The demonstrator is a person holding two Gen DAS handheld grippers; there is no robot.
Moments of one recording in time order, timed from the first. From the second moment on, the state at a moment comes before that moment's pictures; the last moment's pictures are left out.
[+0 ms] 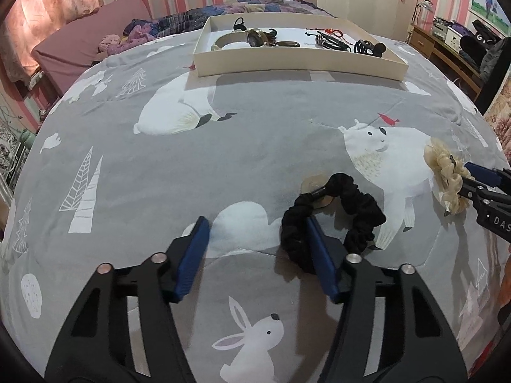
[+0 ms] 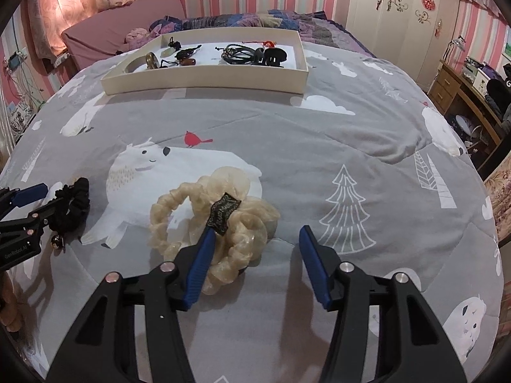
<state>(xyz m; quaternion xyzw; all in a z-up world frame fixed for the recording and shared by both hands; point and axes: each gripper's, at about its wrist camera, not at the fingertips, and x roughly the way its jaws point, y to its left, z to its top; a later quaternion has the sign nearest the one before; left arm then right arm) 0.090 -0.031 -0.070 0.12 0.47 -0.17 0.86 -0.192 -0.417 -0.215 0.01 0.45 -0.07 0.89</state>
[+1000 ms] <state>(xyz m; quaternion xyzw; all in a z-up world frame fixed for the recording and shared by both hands) 0.122 -0.038 -0.055 0.10 0.48 -0.18 0.85 -0.171 -0.408 -0.203 0.01 0.44 -0.04 0.90</state>
